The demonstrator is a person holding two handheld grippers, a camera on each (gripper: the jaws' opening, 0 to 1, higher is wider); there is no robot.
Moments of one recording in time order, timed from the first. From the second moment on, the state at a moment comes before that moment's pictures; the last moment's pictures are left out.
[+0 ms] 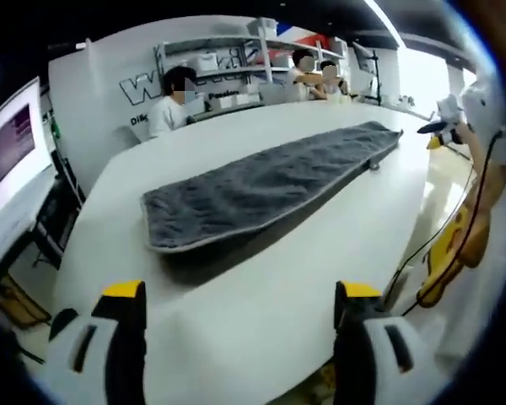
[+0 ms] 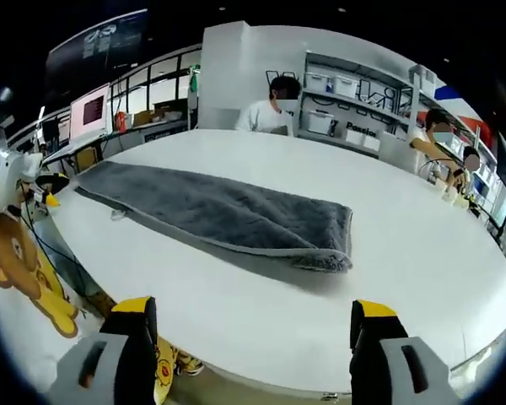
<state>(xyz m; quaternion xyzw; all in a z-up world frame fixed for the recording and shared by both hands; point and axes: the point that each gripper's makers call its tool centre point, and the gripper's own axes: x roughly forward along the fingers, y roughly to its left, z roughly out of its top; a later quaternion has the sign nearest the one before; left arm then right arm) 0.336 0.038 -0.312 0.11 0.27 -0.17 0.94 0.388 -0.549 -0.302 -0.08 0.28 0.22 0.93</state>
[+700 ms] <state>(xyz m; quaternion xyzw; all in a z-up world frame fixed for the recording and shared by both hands) 0.343 0.032 -0.308 0.14 0.27 -0.21 0.93 0.489 -0.613 -0.290 0.04 0.22 0.10 0.97</state>
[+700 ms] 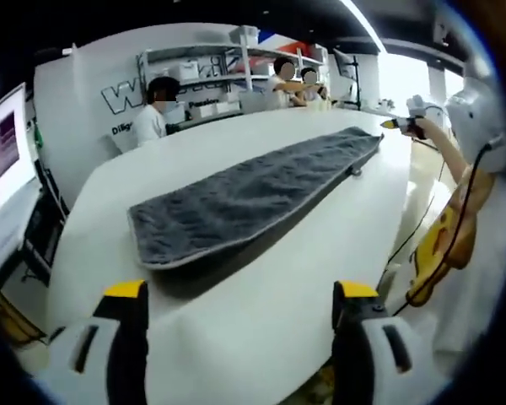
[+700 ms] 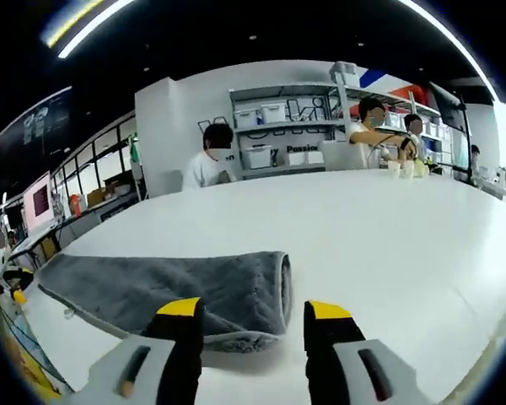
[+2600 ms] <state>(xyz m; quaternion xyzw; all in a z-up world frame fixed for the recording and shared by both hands) 0.344 0.039 -0.318 0.11 0.28 -0.21 0.93 0.524 -0.630 -0.331 -0.03 0.29 0.13 0.95</state>
